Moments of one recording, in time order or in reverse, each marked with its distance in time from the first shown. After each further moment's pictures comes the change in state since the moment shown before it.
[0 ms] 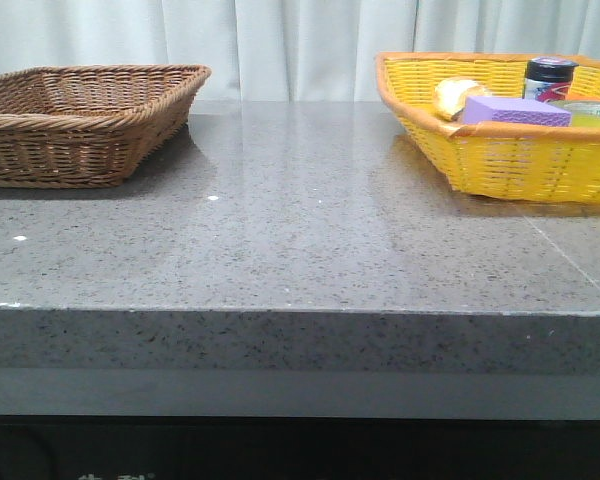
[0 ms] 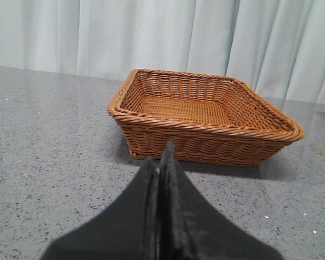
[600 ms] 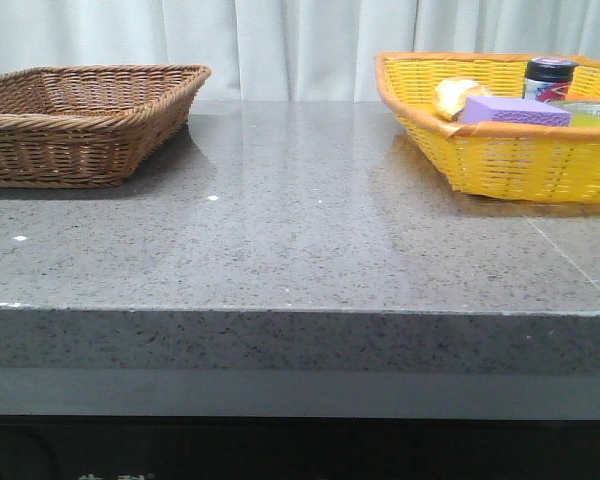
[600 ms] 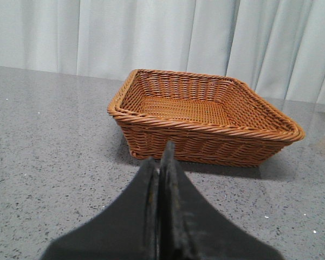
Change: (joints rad) left arm 0.000 0.000 0.000 0.000 0.000 0.000; right arm 0.000 0.000 0.000 0.000 0.000 0.000
